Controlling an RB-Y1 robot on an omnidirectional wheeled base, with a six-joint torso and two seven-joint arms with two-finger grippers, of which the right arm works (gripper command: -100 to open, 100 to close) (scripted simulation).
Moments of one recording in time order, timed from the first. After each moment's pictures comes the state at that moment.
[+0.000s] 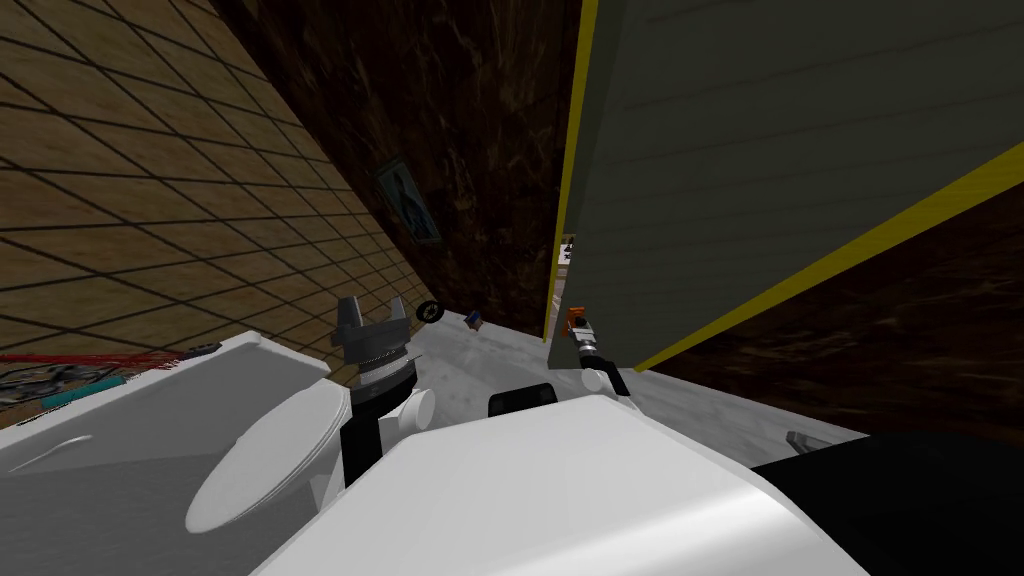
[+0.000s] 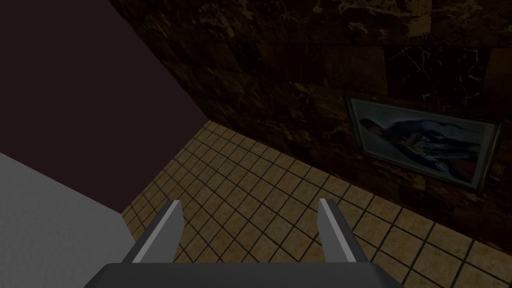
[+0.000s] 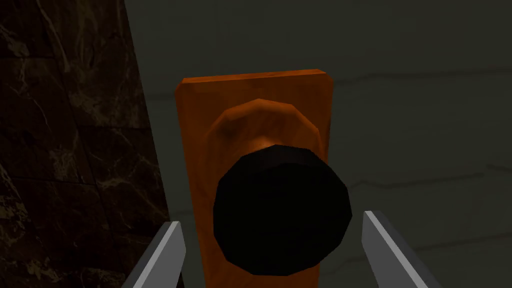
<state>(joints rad) 0.35 -0.29 0.15 -1.58 -1.08 -0.50 -0.76</state>
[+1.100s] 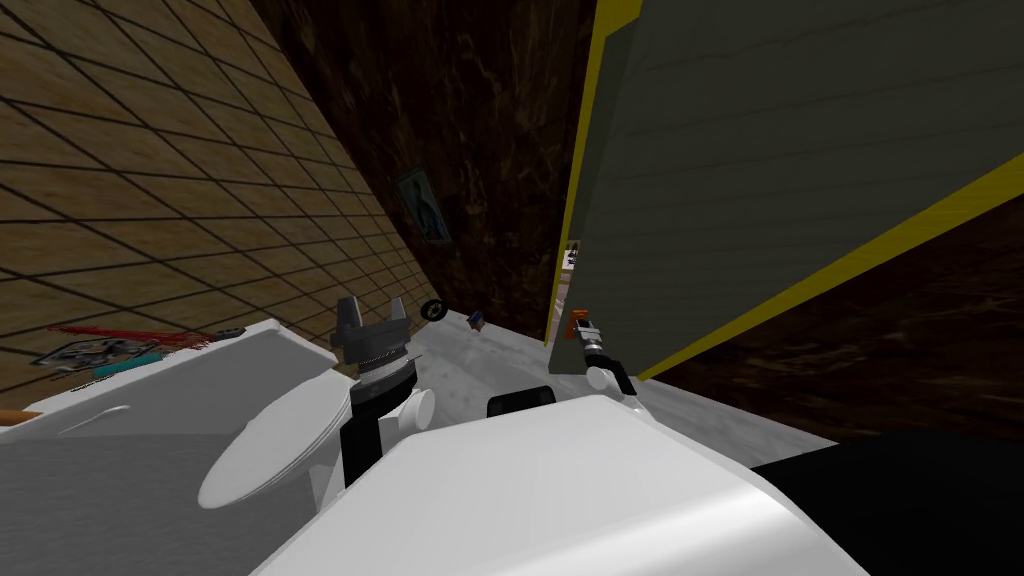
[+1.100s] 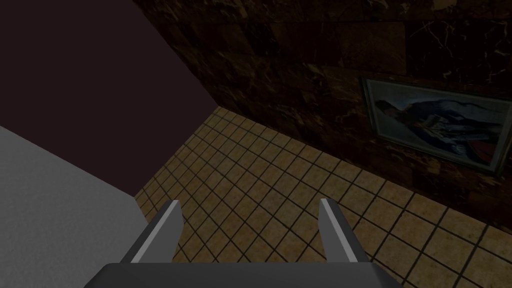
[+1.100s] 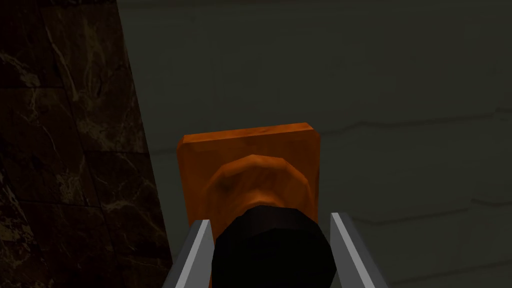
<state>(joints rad) 0.35 -0.33 0.12 -1.57 -1.11 -0.51 -0.81</state>
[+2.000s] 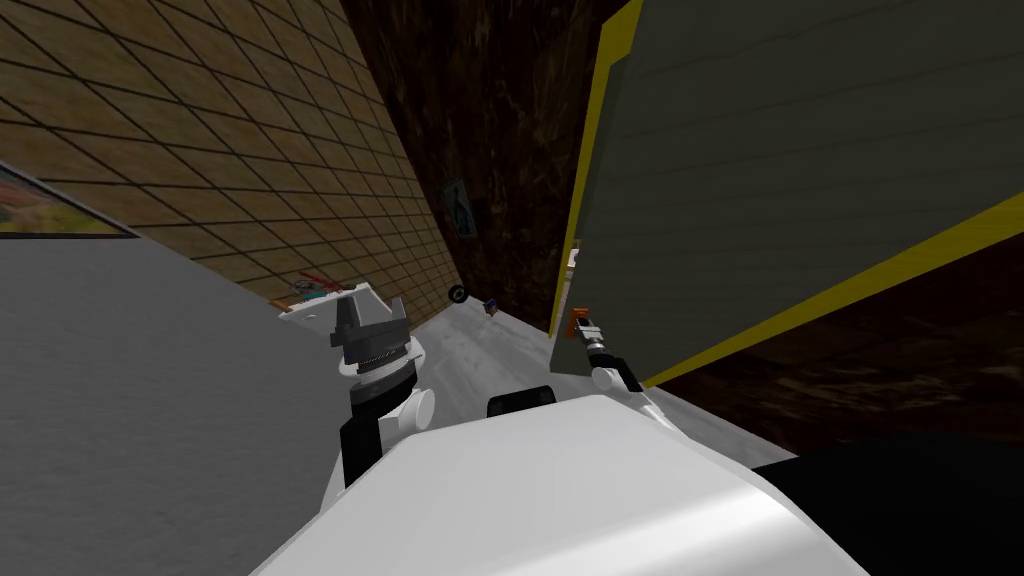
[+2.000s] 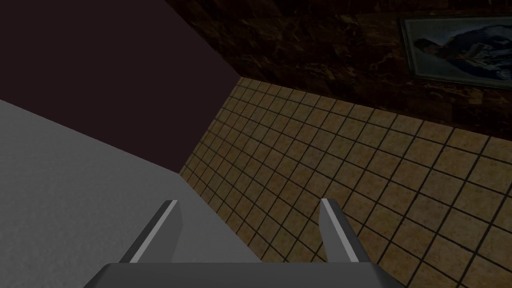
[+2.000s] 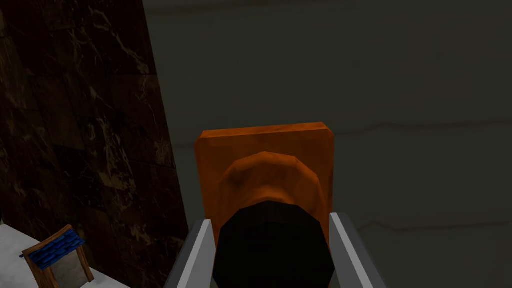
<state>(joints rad) 0.34 -0.46 0.19 -1.54 -1.10 -0.54 -0.94</state>
